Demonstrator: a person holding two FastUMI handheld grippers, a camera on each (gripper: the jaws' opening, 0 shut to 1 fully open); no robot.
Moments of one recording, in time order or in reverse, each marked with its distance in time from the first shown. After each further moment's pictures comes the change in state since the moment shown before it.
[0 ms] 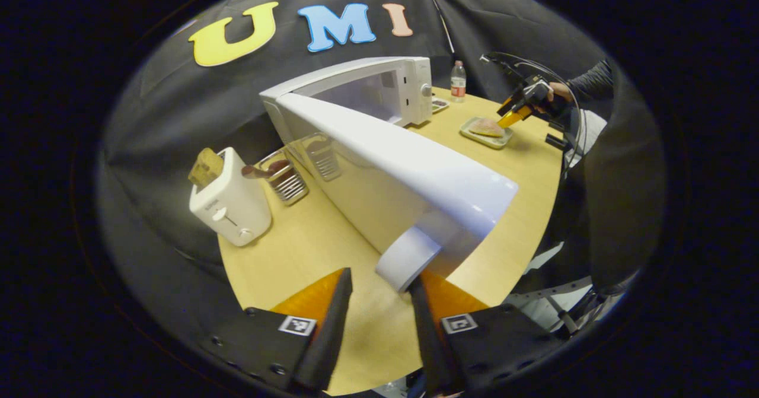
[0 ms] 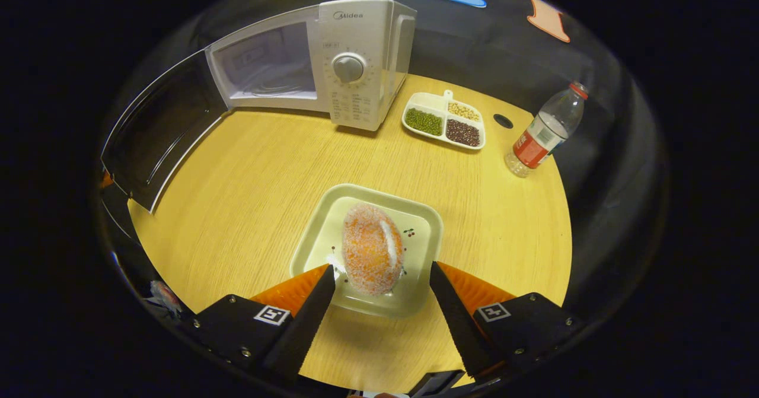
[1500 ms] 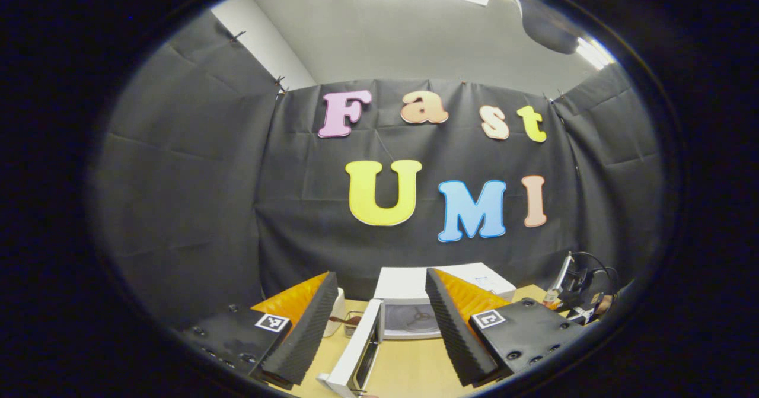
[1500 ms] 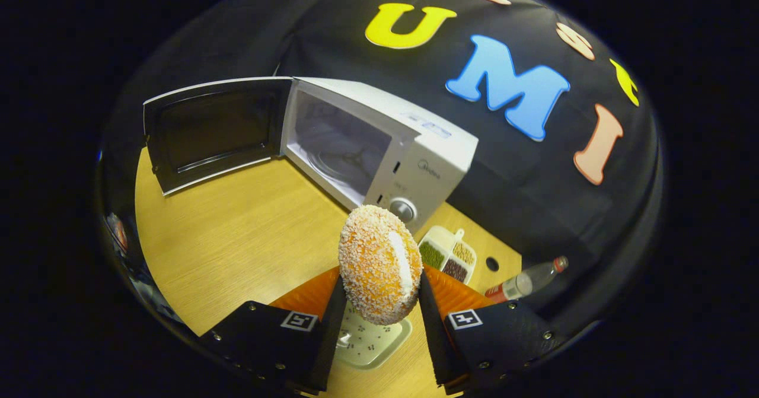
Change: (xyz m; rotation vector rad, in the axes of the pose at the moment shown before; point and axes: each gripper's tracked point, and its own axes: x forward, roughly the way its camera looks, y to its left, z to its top) left arm -0.225 -0.042 0.300 -0.459 -0.787 0.760; right arm -0.086 0.056 0.153 -0.527 -0.510 -0.073
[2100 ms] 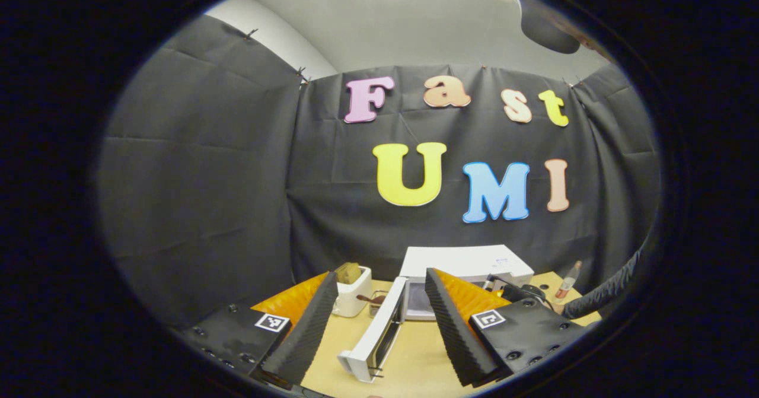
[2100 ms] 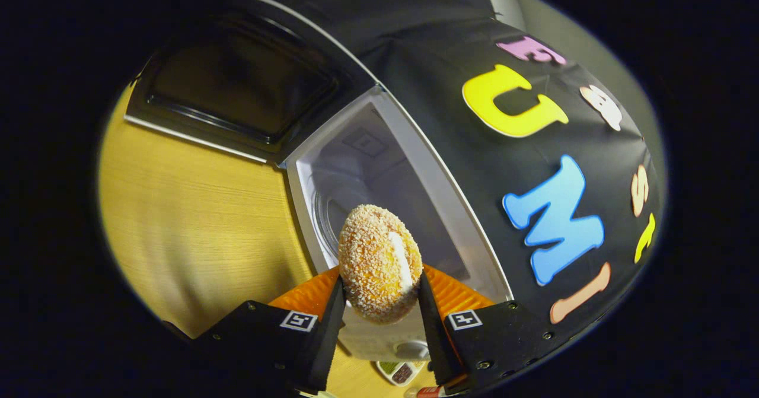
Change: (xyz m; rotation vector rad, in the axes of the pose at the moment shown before) left arm -0.061 0.032 -0.019 0.023 0.117 0.174; right arm 0.162 0.061 0.104 -0.599 -0.203 -0.155
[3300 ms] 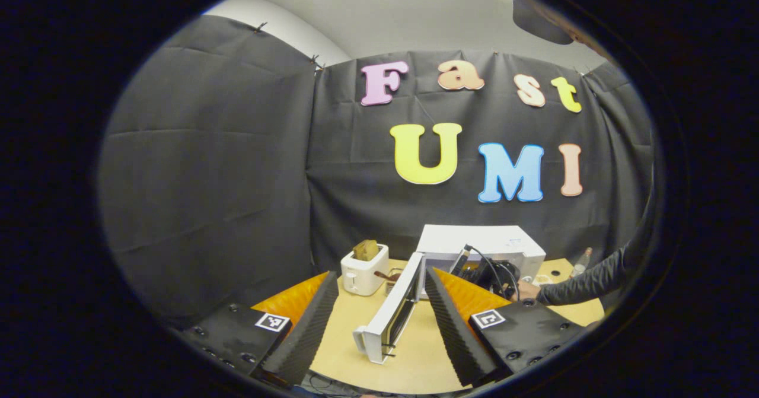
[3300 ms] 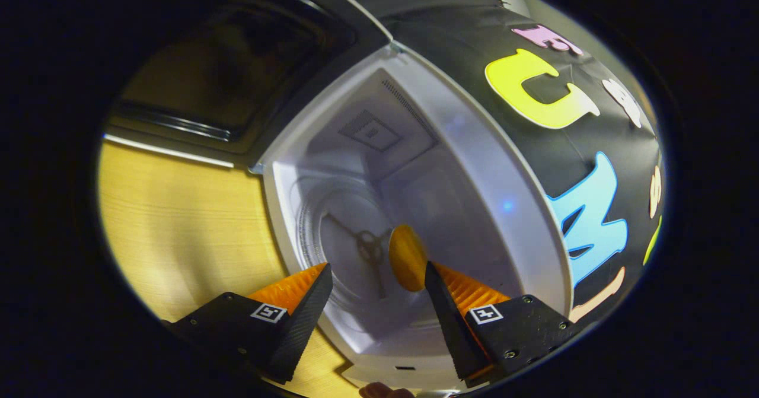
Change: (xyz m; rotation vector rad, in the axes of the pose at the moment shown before) left arm -0.014 -0.003 -0.033 -0.017 0.059 0.026; right arm 0.048 0.007 0.011 0.185 0.048 0.068
